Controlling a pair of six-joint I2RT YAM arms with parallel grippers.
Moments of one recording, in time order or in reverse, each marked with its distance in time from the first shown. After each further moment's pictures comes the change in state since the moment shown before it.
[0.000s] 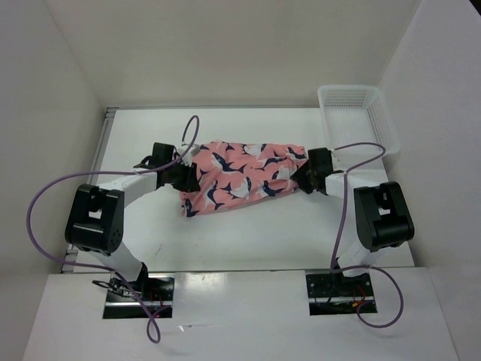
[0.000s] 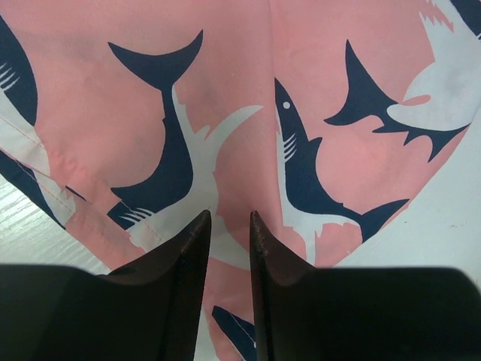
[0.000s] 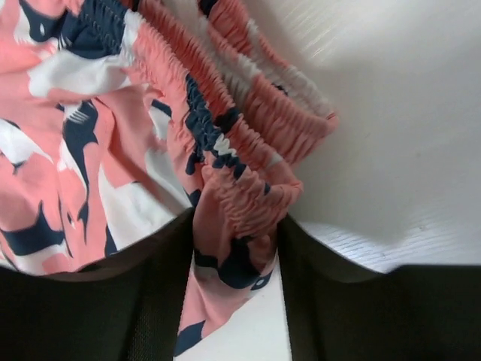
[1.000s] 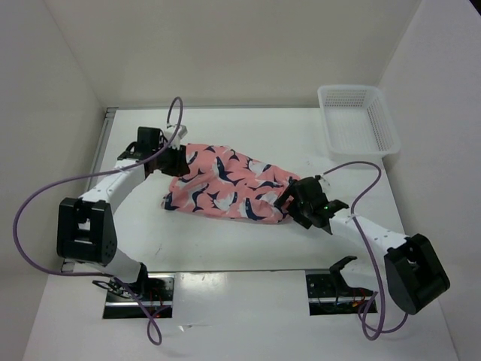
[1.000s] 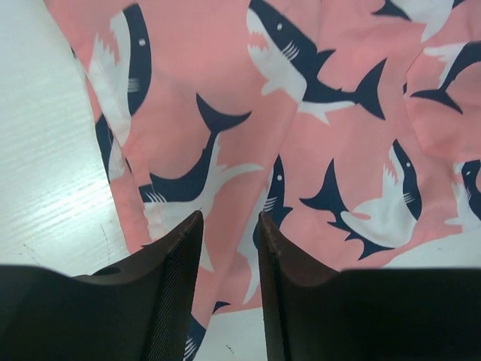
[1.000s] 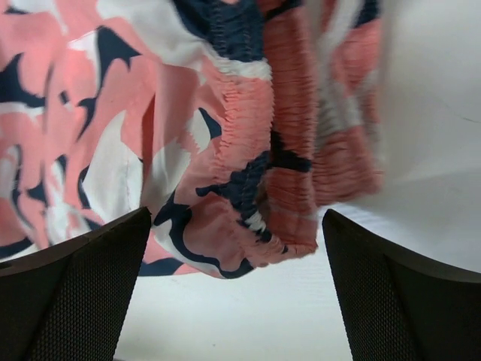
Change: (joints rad) left arm 0.069 -0.100 0.137 -0.167 -0.071 0.002; right arm 0.316 -0.462 -0.278 -0.179 0.068 0.122
